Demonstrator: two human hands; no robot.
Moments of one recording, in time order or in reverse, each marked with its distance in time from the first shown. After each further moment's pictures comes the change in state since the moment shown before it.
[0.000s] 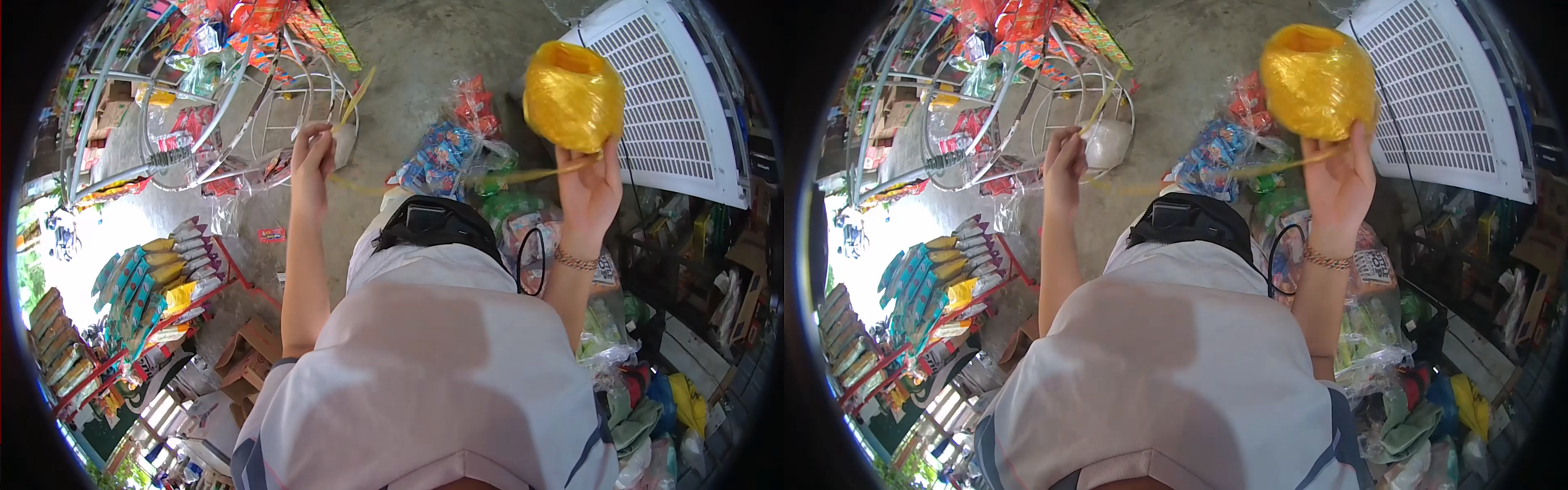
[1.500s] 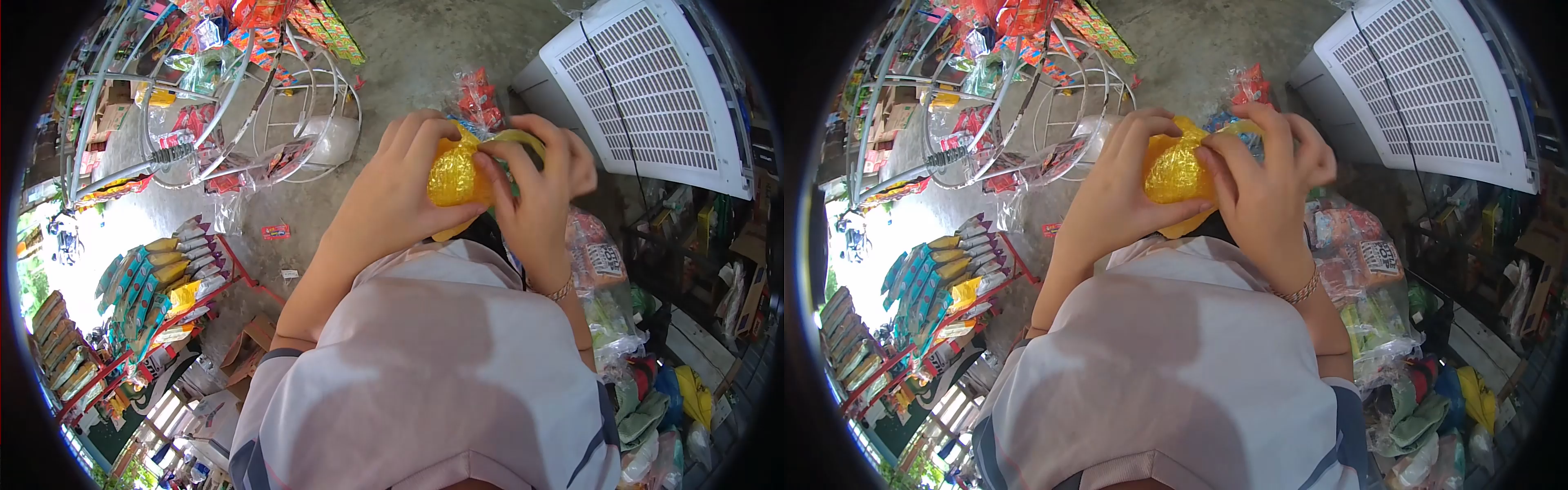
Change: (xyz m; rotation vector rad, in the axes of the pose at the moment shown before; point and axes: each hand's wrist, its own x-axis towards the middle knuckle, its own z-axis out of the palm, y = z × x) left_hand -0.068 0.092 0.108 0.844 -0.401 0.612; right_hand -0.070 0.057 0.064 -2.036 -0.495 -0.888
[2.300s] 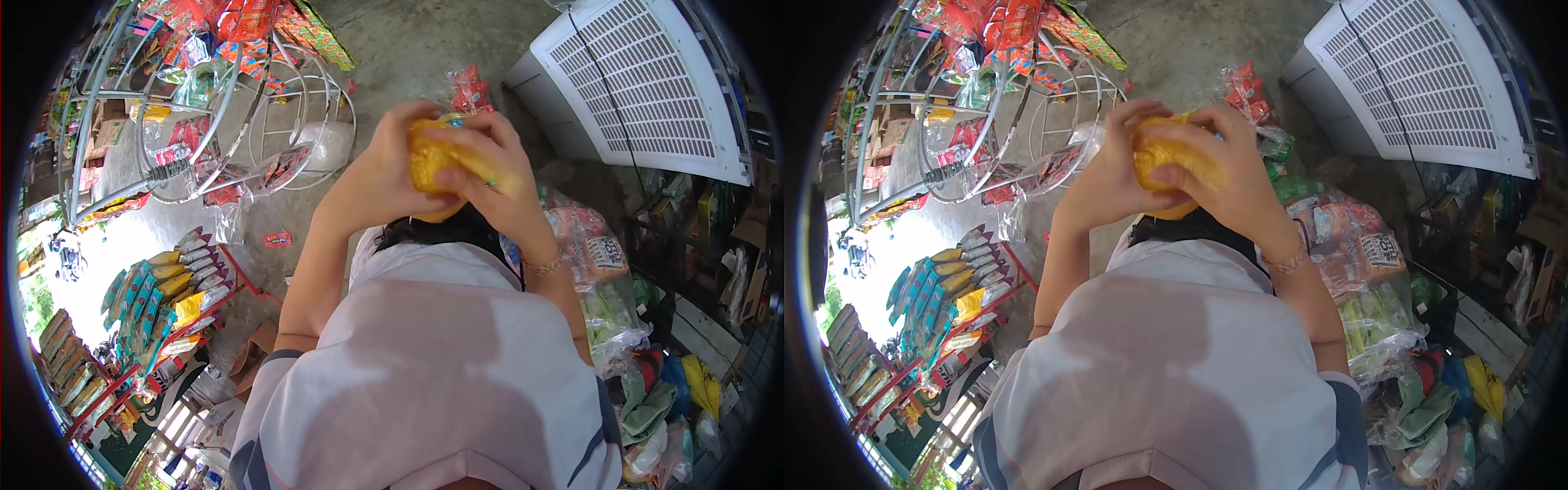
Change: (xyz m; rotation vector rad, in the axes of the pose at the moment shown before) left_hand 0.010 -0.049 0.017 -0.421 -0.105 -0.057; right_hand 0.006 0.024 0.034 0.696 -0.206 0.086
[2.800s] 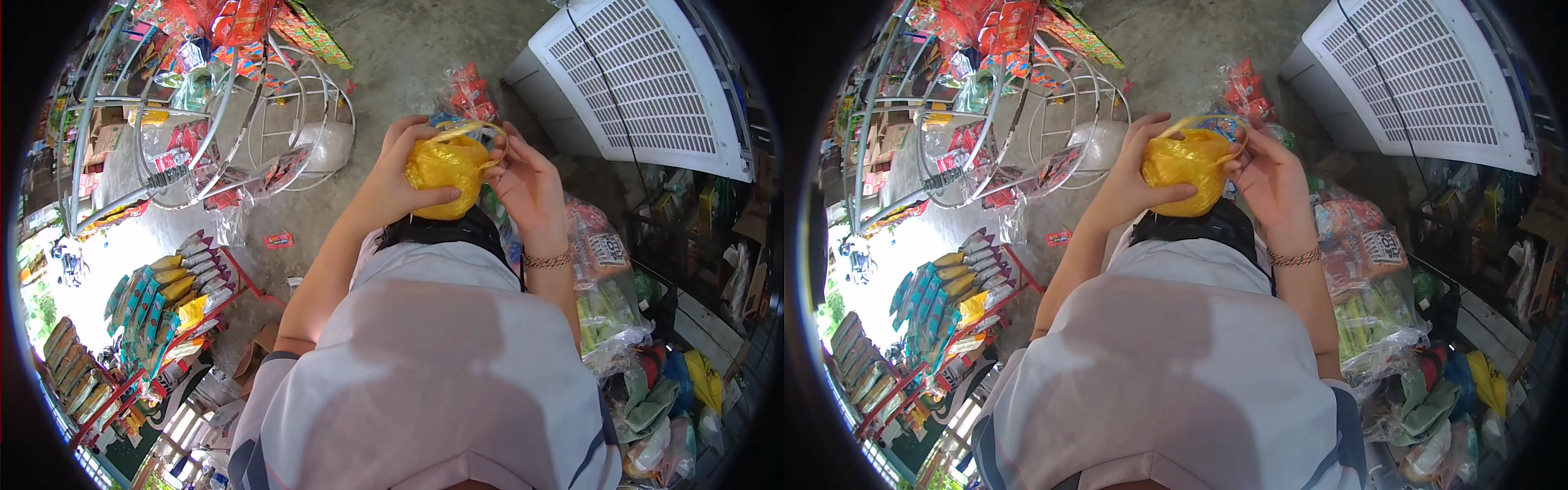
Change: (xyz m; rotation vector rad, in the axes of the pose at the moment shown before) left_hand -0.004 -0.034 0.015 0.014 0.018 -0.142; right_hand -0.034 0.062 -0.009 1.643 0.350 0.852
